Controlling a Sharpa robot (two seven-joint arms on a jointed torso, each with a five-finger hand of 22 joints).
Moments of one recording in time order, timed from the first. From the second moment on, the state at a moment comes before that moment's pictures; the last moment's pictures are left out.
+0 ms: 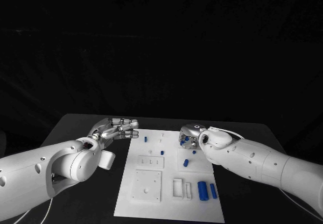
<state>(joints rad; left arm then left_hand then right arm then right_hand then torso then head) 1.34 -0.83 -0.14 1.52 -0.05 -0.33 0.29 1.37 0.02 0.03 -0.02 0.05 0.93 0.16 0.06 0.06 1.06 0.14 0.06 0.06 1.11 0.14 0.06 0.07 0.10 0.98 0.13 0.23 0.08 1.14 -0.54 0.06 1.00 -1.71 -0.21 -0.08 1.27 -0.09 0.56 -0.25 0.12 1.13 0.12 0.06 0.06 1.15 0.09 0.05 0.06 1.43 -0.01 0.97 0.45 0.14 1.47 -0.02 0.48 0.53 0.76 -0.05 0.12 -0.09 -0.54</state>
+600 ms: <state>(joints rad) 1.34 -0.82 -0.14 1.51 -0.05 -0.32 0.29 1.37 0.03 0.03 -0.03 0.05 0.93 0.16 0.06 0.06 1.05 0.15 0.06 0.06 1.11 0.14 0.06 0.07 0.10 0.98 0.13 0.23 0.08 1.14 -0.54 0.06 1.01 -1.75 -0.31 -0.10 1.30 -0.09 0.69 -0.23 0.06 1.21 0.09 0.06 0.07 1.25 0.07 0.05 0.06 1.43 -0.02 0.97 0.46 0.12 1.45 -0.05 0.52 0.62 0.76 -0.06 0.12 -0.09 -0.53</state>
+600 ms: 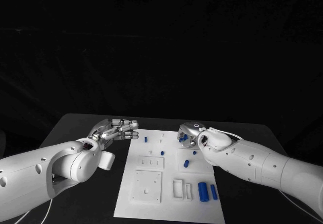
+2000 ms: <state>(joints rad) 1.34 -0.79 -0.14 1.49 -0.05 -0.31 0.28 1.37 0.03 0.02 -0.03 0.05 0.92 0.16 0.06 0.06 1.05 0.15 0.06 0.06 1.11 0.14 0.06 0.07 0.10 0.97 0.13 0.23 0.08 1.15 -0.33 0.06 0.89 -1.80 -0.53 -0.20 1.30 -0.10 0.71 -0.22 0.06 1.22 0.09 0.06 0.07 1.25 0.07 0.05 0.06 1.43 -0.03 0.97 0.46 0.12 1.45 -0.05 0.51 0.68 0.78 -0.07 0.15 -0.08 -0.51</state>
